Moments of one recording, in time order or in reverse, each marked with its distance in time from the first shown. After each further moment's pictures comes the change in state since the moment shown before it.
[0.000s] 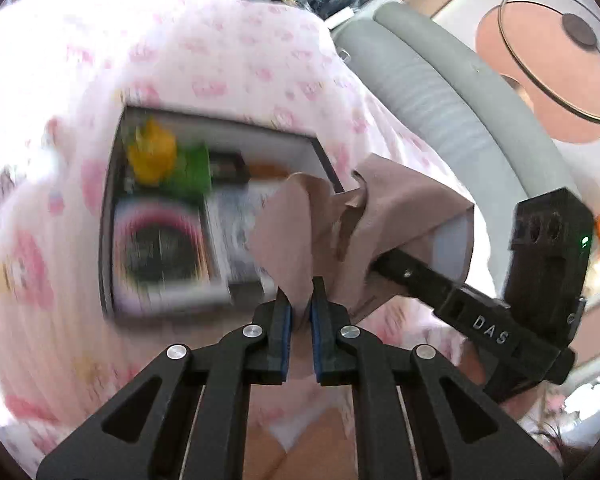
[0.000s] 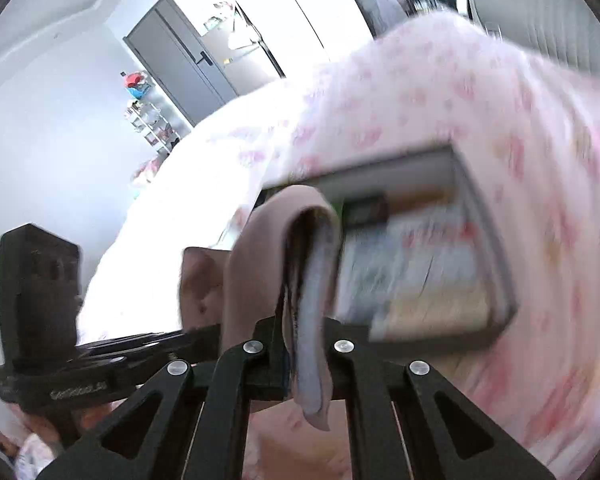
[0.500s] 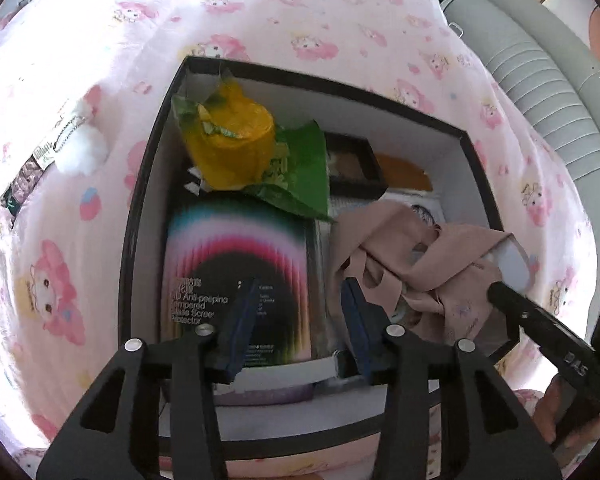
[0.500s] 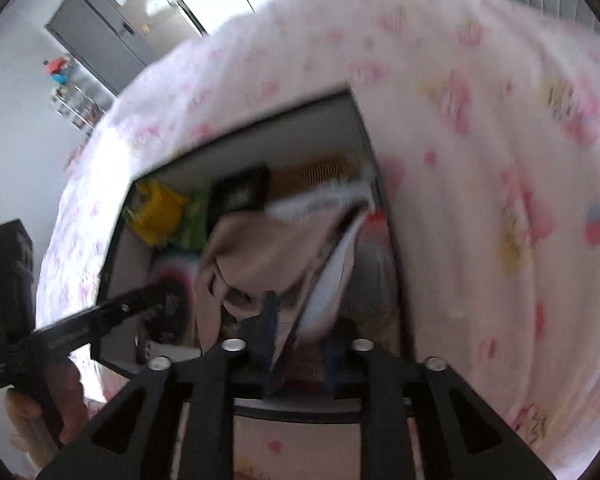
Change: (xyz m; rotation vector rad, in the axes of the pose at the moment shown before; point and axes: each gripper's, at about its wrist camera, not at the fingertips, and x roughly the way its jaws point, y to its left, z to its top) left arm 0.138 0.069 0.029 -0.122 0.120 0.314; right arm 0.035 -0.096 0.002 0.116 0.176 -0.175
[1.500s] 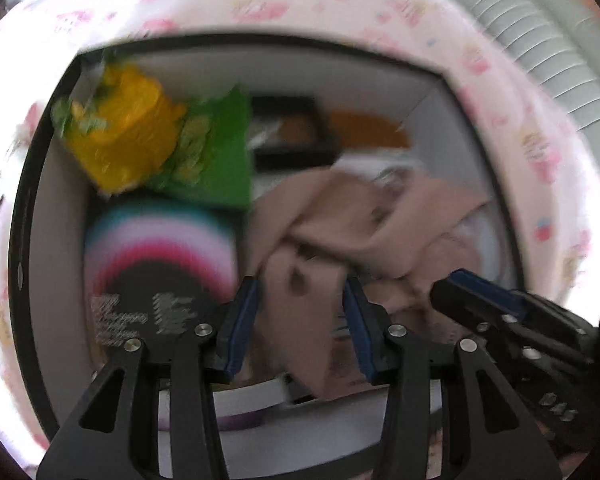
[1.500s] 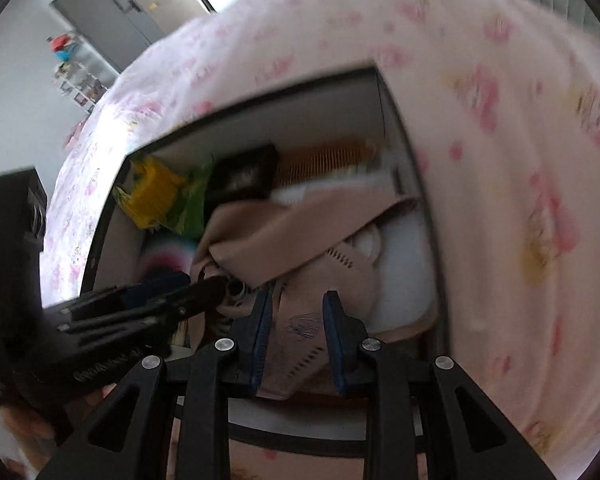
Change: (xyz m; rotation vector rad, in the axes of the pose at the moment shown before) left arm 0.046 -0.041 0.006 0.110 0.143 0.060; right arm 0.042 -0.007 0.014 -0.016 0.130 0.023
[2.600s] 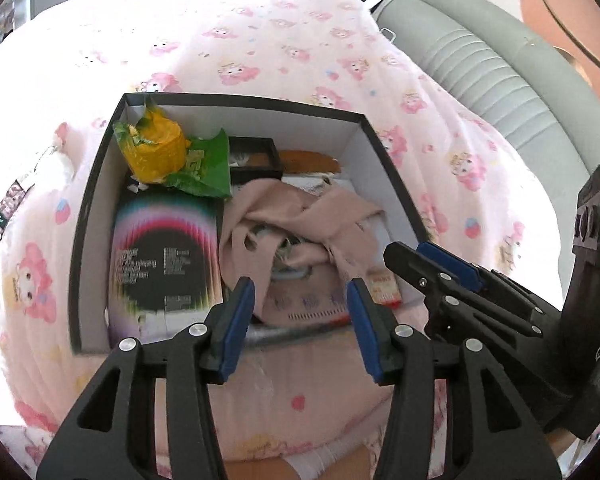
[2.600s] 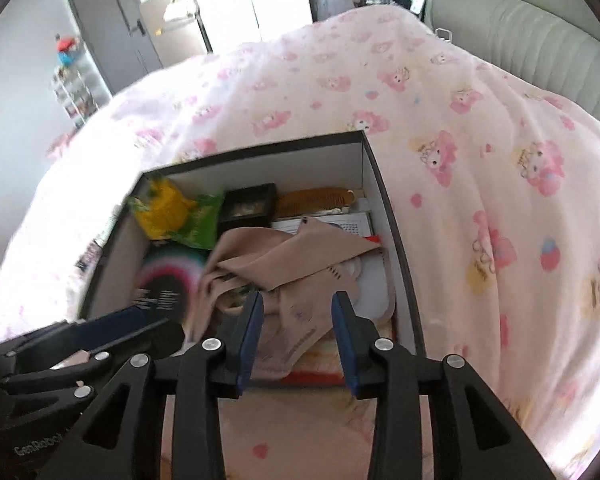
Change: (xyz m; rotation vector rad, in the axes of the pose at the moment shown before) left arm -0.075 -0.022 -0.061 0.028 -0.245 -0.145; right arm -0.076 0.038 -0.056 -0.086 -0.260 -0.180
